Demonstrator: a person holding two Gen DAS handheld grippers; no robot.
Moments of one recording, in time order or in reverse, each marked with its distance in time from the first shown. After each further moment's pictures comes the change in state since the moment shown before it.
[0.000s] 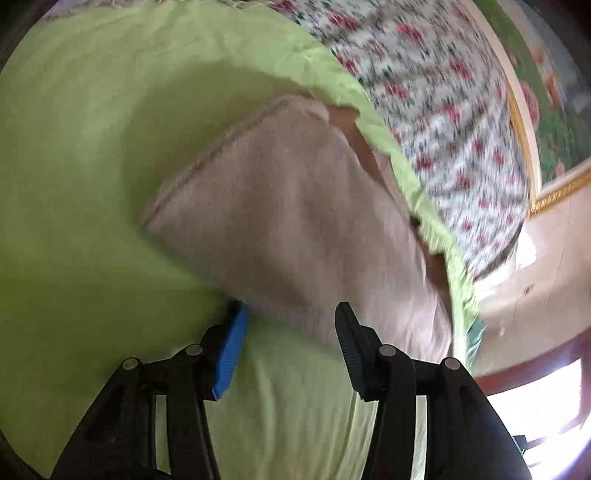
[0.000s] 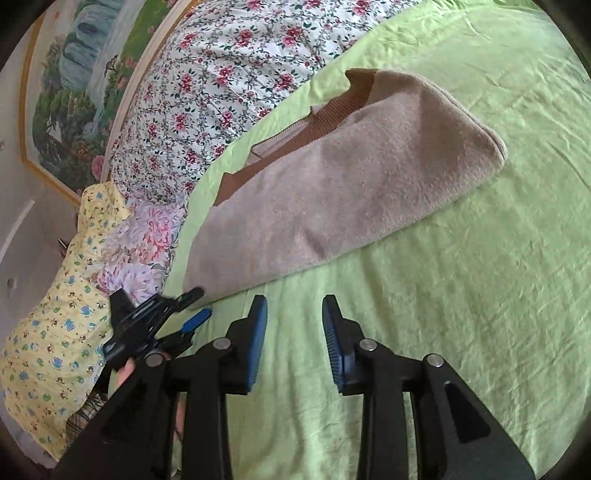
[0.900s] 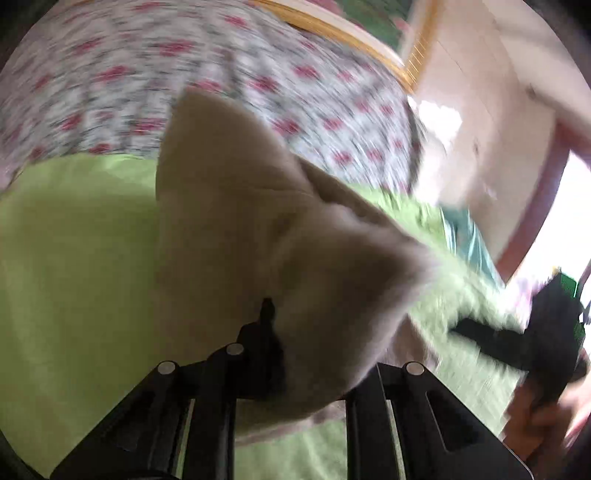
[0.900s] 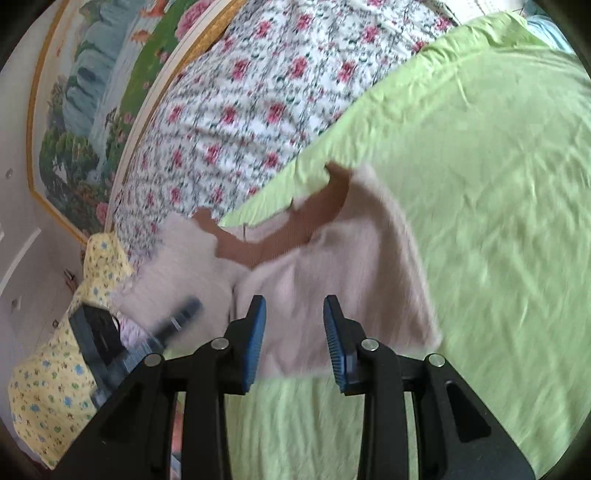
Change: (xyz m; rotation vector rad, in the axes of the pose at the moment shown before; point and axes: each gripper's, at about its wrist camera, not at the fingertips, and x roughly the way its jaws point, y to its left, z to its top) left arm 0.066 -0.227 -0.075 0.787 -0.066 -0.066; right arm -0.043 -0.050 0.109 0.003 -0.155 0.021
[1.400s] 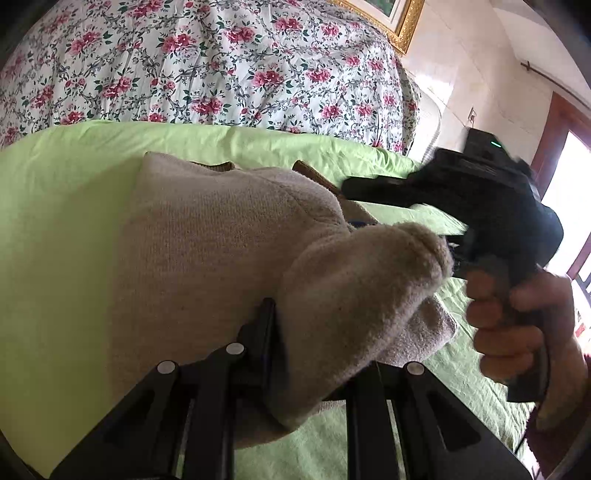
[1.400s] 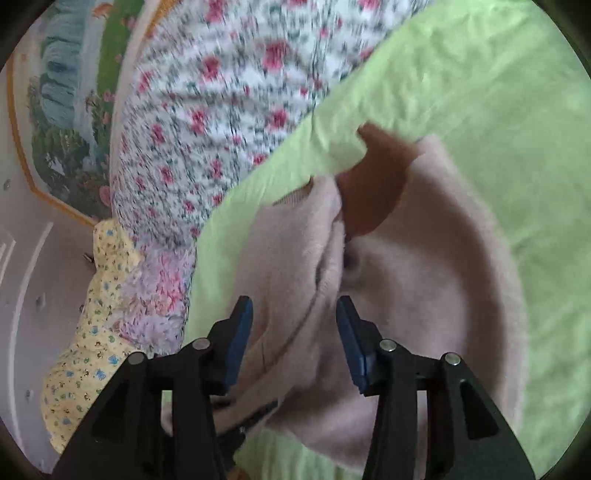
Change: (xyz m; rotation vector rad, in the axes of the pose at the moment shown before) left arm 0.033 0.000 -0.027 0.002 0.082 -0.030; right arm 0.130 0.000 0.060 0.052 0.280 0.127
